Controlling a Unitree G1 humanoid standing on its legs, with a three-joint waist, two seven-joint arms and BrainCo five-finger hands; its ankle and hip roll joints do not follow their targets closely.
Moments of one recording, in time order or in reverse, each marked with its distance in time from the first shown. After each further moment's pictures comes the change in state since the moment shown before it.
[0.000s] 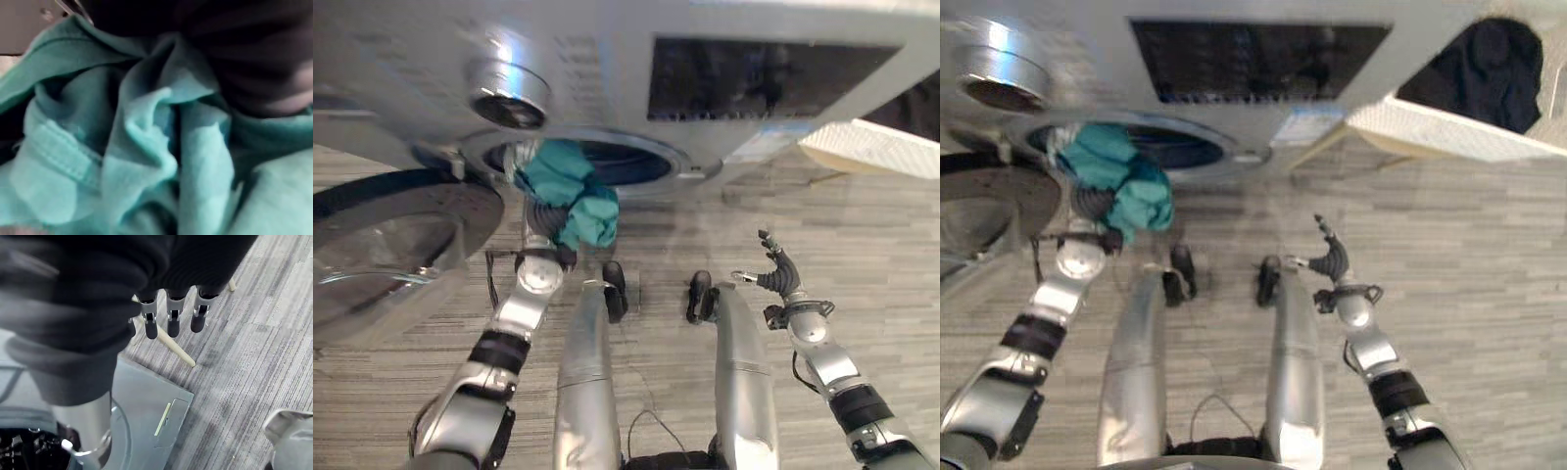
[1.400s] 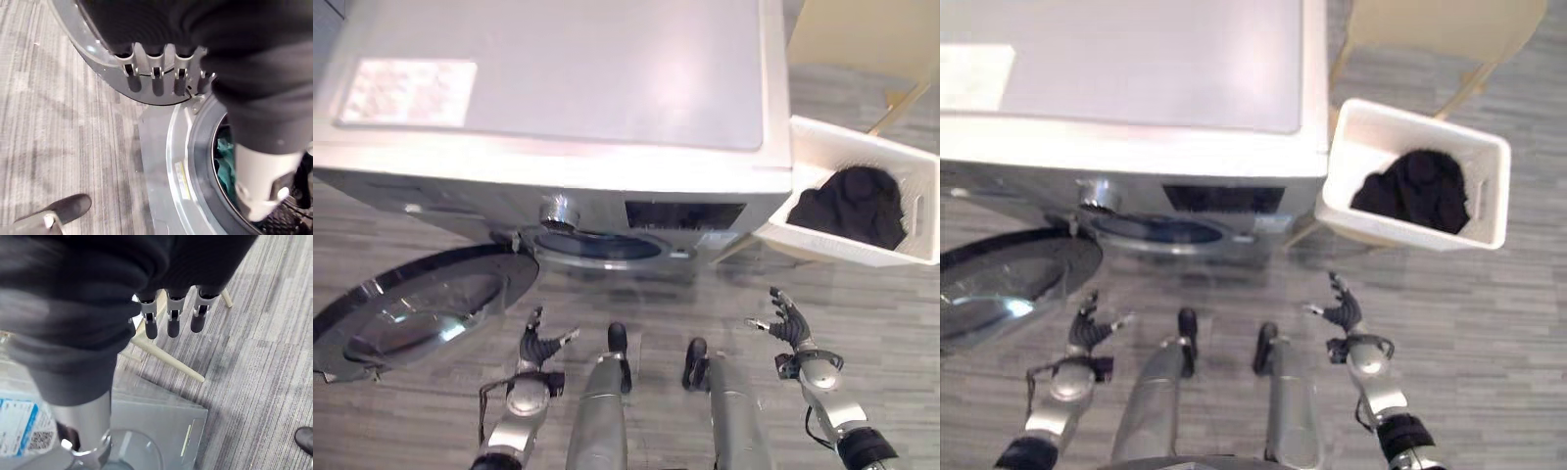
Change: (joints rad) left arm 0.667 -0.172 0.088 0.075 -0.125 -0.029 -0.151; right arm 0.187 0.056 -0.052 0.249 0.065 -0.027 0.050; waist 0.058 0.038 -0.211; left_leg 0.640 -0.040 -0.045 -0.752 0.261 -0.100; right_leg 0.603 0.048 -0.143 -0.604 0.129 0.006
